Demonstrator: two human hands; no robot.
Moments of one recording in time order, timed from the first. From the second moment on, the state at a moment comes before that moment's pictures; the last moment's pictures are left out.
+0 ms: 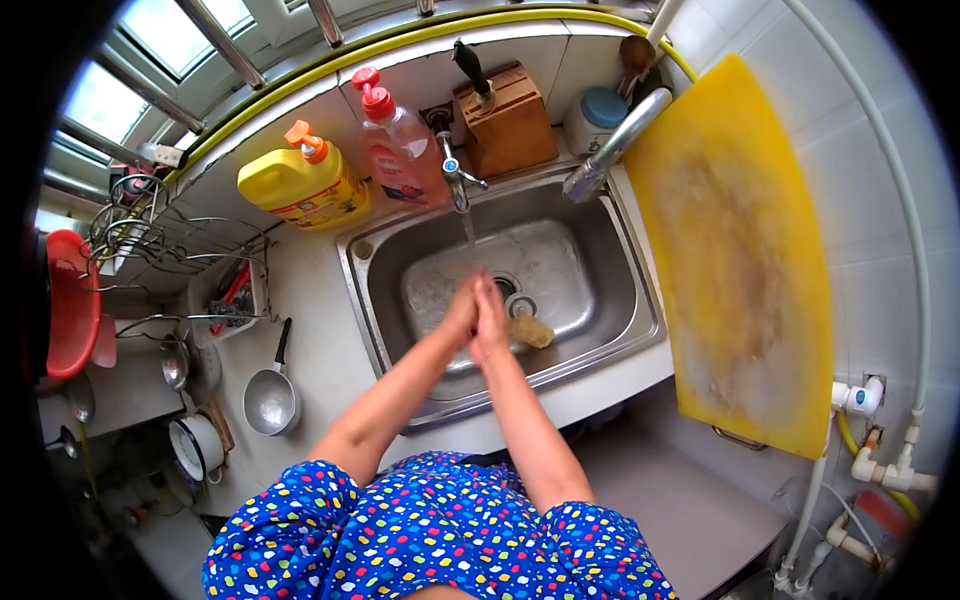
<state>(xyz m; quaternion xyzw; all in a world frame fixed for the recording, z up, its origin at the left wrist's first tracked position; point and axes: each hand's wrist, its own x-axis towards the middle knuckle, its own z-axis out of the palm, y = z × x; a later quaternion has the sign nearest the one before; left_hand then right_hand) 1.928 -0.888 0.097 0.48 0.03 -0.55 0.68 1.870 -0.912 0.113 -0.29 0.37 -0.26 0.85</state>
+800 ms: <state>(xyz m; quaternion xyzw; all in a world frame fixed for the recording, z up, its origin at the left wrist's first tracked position) 1.937 -0.880 0.099 0.72 -0.23 -0.28 0.59 1.860 -0.915 0.122 -0.57 0.36 -0.24 0.70</state>
